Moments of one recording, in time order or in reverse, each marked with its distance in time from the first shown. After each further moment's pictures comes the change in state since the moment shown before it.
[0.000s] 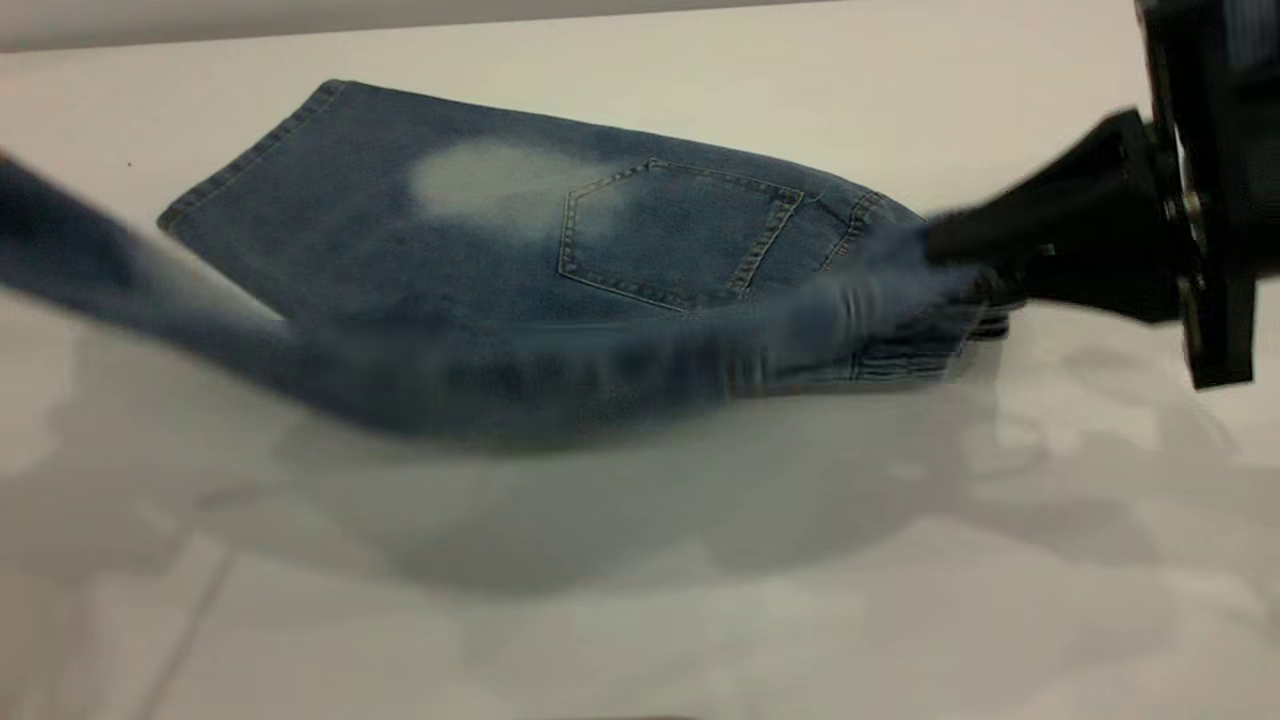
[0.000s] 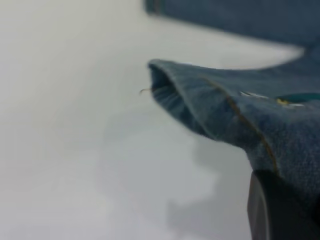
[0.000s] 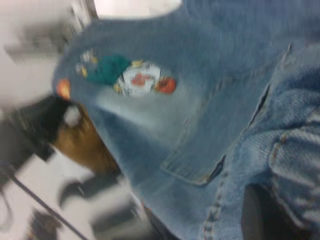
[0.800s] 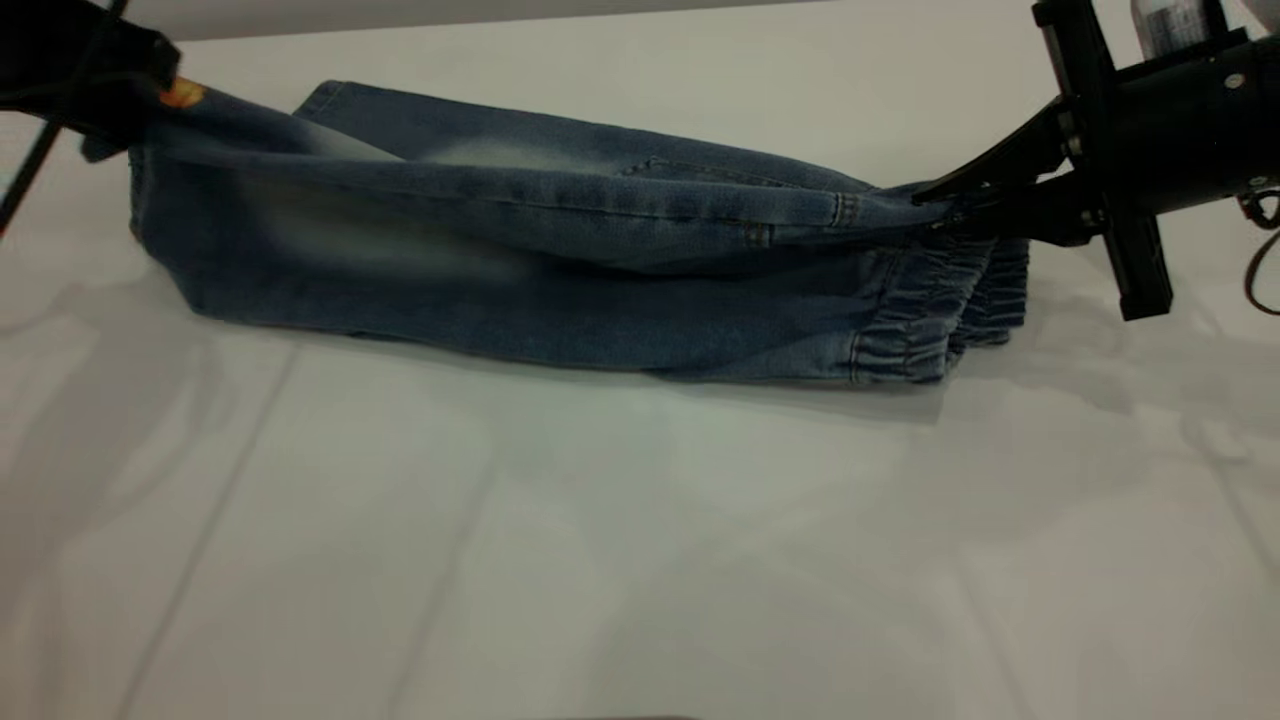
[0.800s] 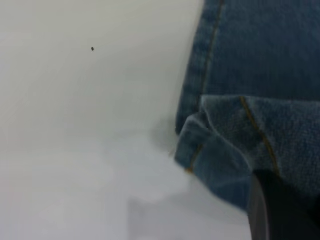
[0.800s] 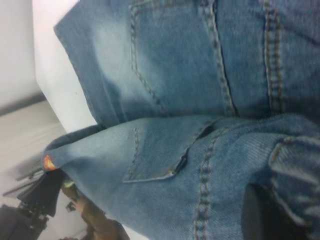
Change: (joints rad) left arm 0.024 0.610 -0.435 0.003 -0.145 -0.194; right arm 0.000 0.230 -0.316 0.076 -0.233 0.302
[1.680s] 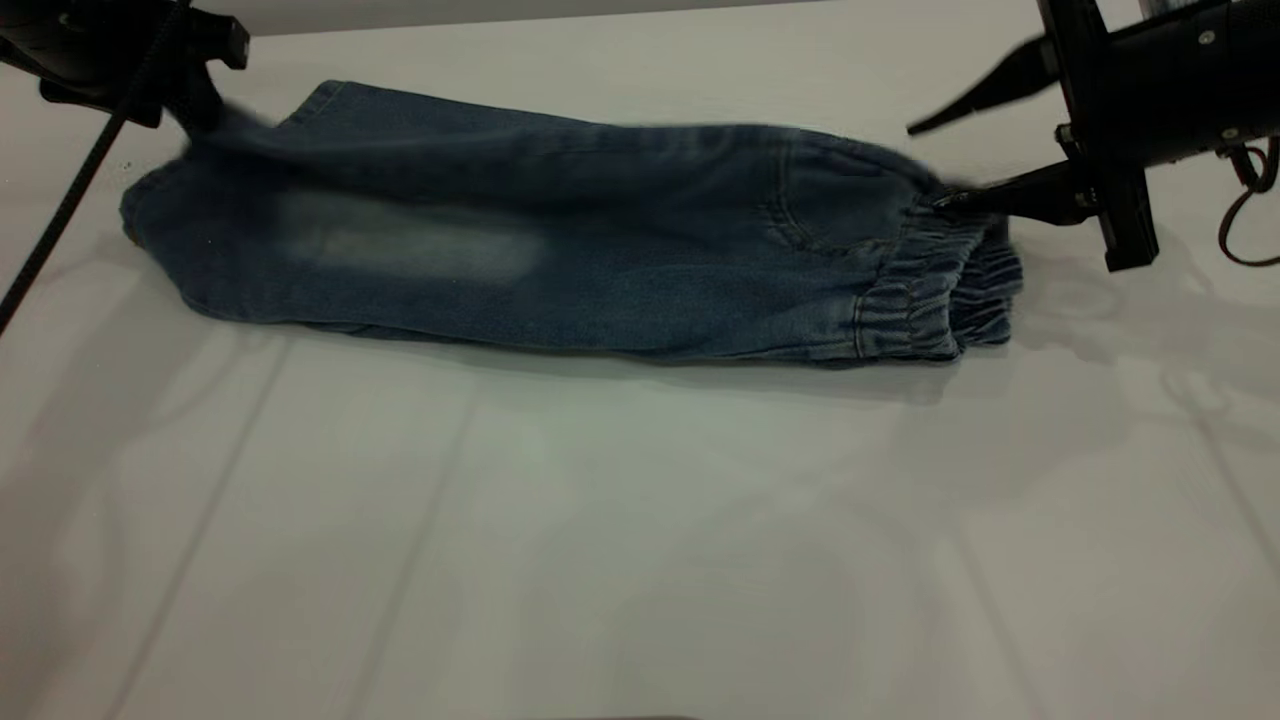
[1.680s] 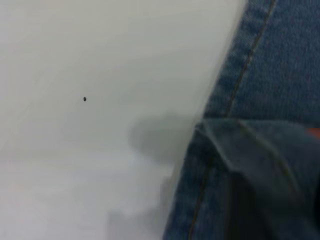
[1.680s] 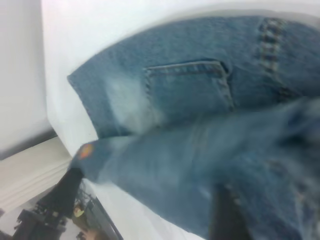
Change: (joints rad) left arm 0.000 0.190 -0.198 0.000 -0.018 -0.134; right arm 0.000 0.022 -0.107 0.007 -0.054 0.097
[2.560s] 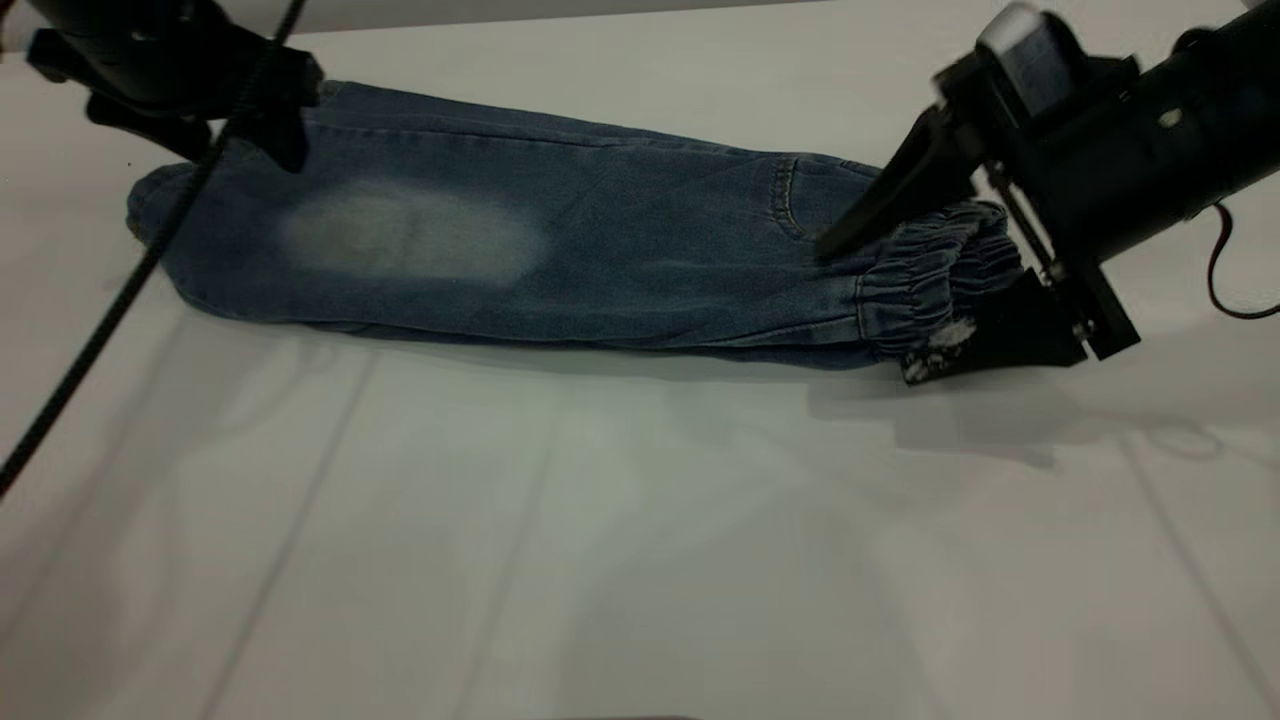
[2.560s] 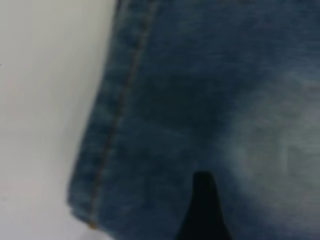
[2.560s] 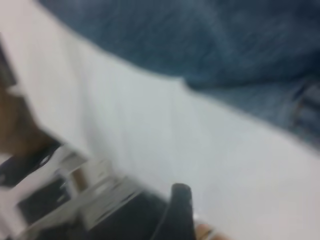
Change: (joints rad) left arm -0.127 0.000 -0.005 0.000 0.142 0.023; right arm 0.107 0.001 -0.003 -0.424 0.091 -0.013
